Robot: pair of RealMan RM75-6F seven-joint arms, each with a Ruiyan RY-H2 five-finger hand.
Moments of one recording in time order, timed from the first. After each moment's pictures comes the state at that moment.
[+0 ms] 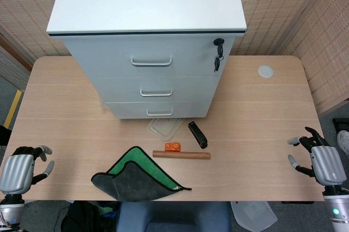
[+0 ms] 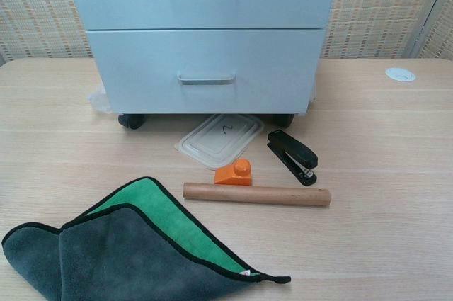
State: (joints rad) left arm -0.09 -1.17 -0.06 -1.72 1.49 1.52 0.18; right arm 0.08 -1.15 0.05 -1.54 -1.53 1.49 0.17
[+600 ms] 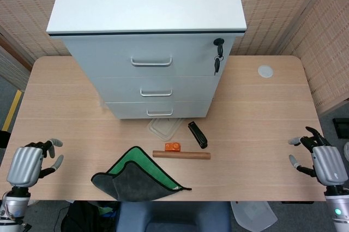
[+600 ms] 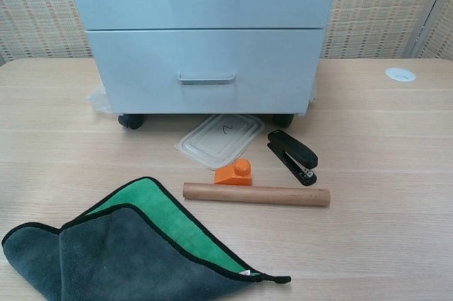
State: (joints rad) left arm -0.16 -1.15 -0.09 -1.74 1.56 1.49 0.13; right arm 0.08 -1.15 0.05 -1.51 -1.55 1.50 0.21
